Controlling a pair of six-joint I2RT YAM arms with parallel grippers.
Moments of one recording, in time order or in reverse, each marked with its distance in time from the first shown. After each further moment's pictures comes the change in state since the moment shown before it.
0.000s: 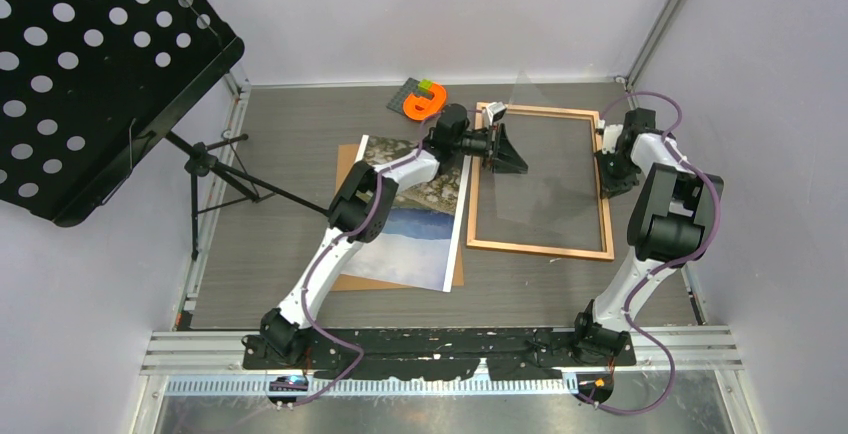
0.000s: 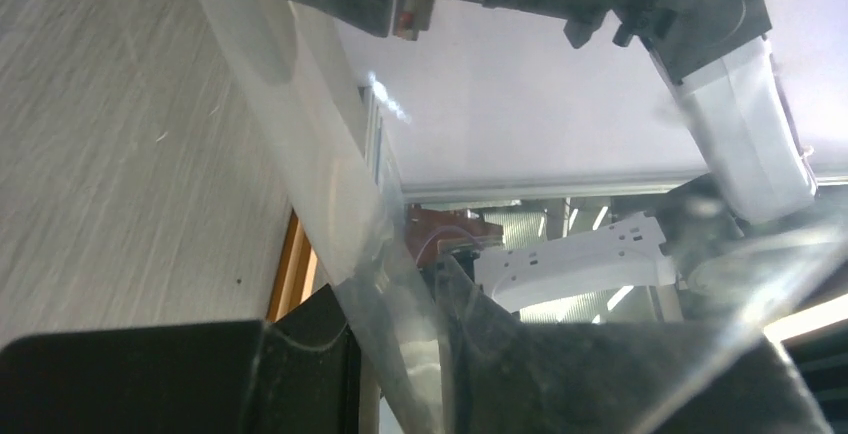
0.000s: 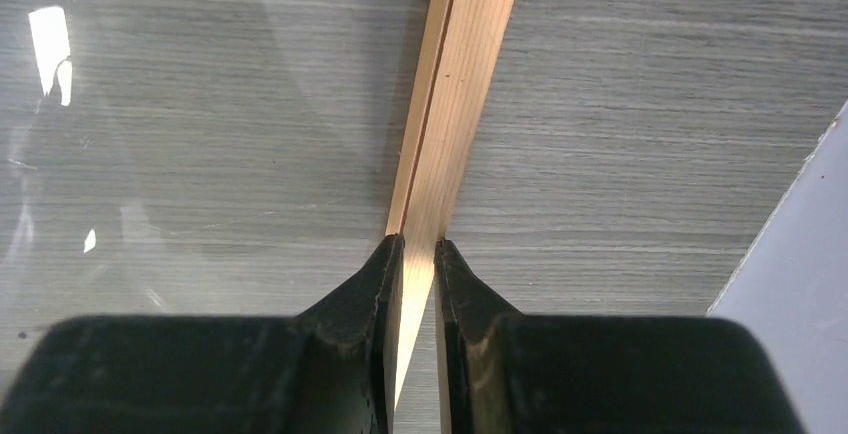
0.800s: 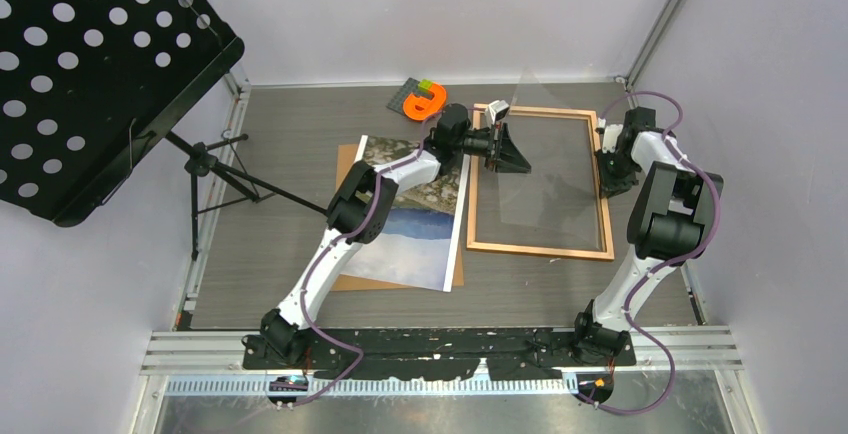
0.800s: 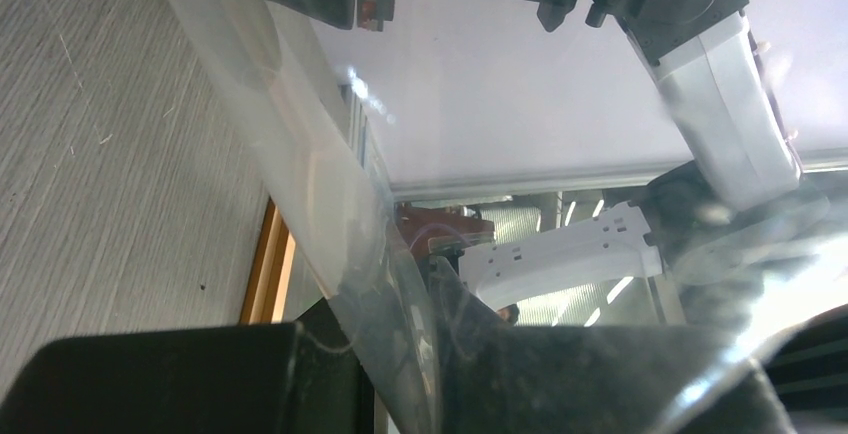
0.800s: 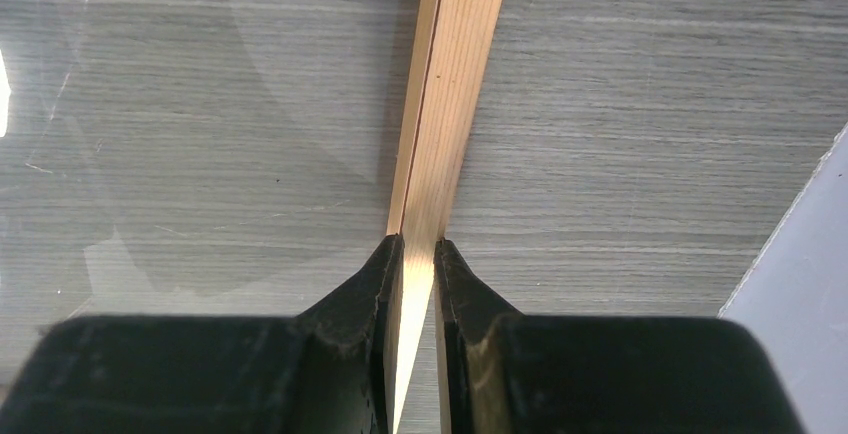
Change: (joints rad) left arm -0.017 -0.047 -0.047 0.069 0.004 -0.035; right arm -0.001 0.015 0.022 -0.021 -0.009 0.022
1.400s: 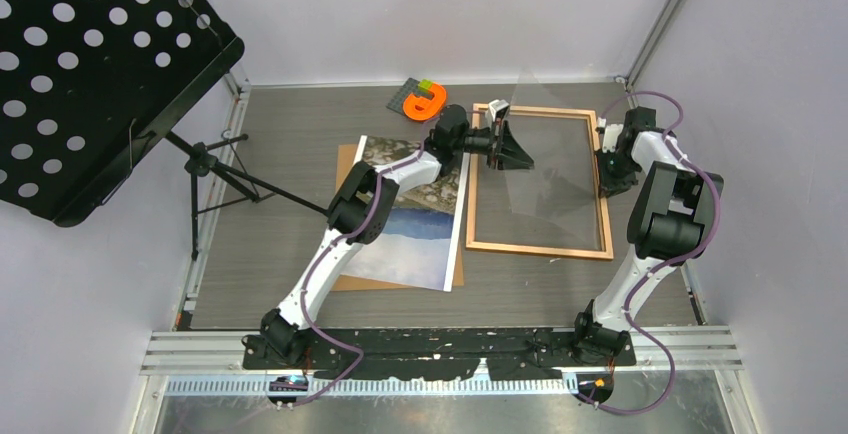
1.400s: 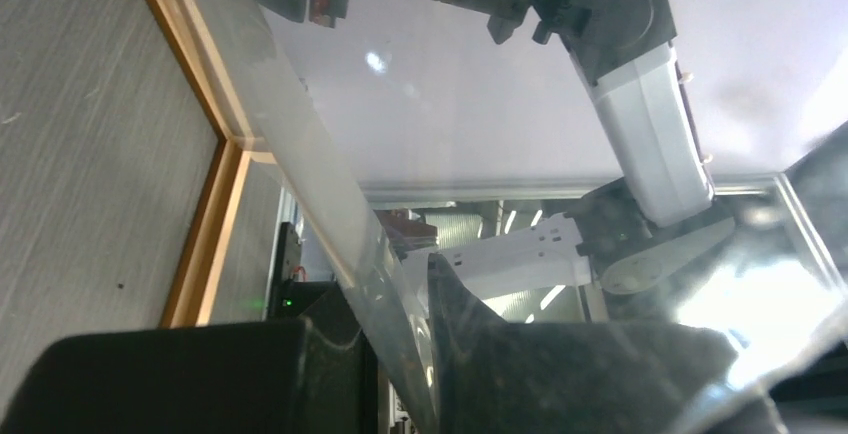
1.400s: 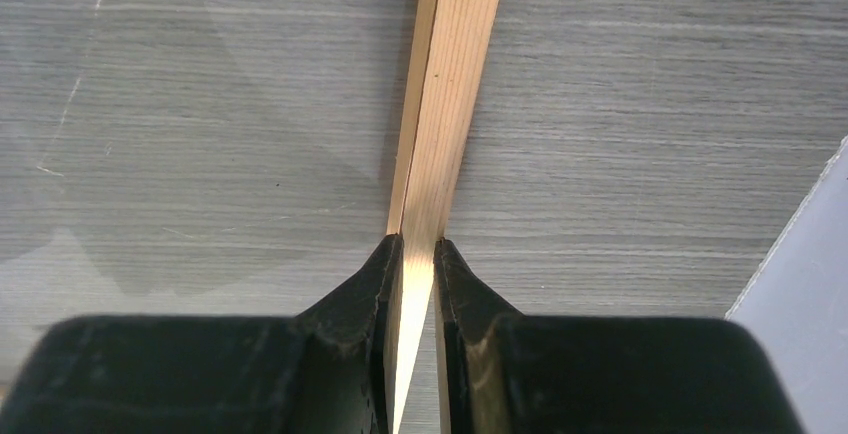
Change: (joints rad) left arm -0.002 0.000 -0.010 0.112 -0.016 -0.208; right arm -0.003 0.002 0.003 -0.003 -0.003 0.007
